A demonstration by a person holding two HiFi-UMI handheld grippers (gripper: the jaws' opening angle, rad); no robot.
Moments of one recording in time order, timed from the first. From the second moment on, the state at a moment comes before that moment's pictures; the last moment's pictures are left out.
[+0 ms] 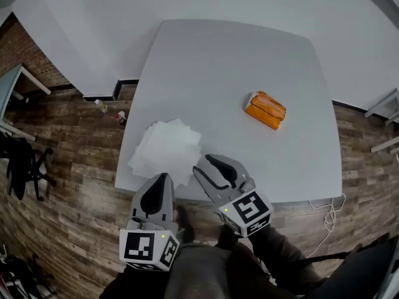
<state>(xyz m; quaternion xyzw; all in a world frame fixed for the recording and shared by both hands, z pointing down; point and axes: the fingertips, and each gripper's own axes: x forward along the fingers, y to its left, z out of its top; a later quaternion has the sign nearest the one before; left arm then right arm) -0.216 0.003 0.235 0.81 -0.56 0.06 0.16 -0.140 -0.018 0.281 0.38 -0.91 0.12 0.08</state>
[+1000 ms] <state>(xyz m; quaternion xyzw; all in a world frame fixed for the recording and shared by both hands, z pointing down) 0.080 0.043 0.214 0.88 -0.47 0.09 0.06 0.144 0.070 0.225 0.52 -0.84 0.14 -0.04</state>
